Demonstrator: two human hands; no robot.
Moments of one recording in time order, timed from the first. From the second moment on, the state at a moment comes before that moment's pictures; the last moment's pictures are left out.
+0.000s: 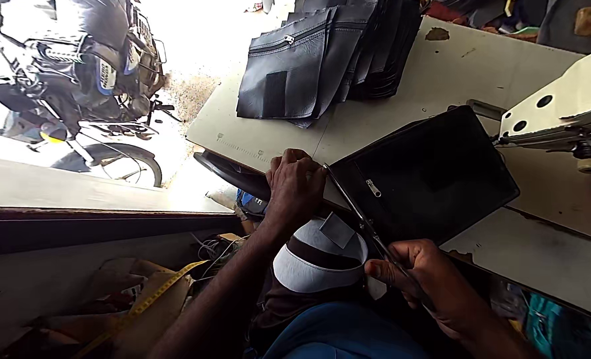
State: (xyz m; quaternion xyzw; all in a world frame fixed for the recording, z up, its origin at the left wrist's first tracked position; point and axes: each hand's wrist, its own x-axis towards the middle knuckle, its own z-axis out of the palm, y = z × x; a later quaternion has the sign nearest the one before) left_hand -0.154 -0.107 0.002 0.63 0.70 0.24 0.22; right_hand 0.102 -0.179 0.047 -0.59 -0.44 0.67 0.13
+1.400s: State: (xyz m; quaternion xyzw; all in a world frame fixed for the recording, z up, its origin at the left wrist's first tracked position) left_hand -0.048 -0.048 0.099 0.95 0.29 0.08 0.09; right_hand 0.237 -0.342 0.037 -0.57 -0.42 0.57 0.41
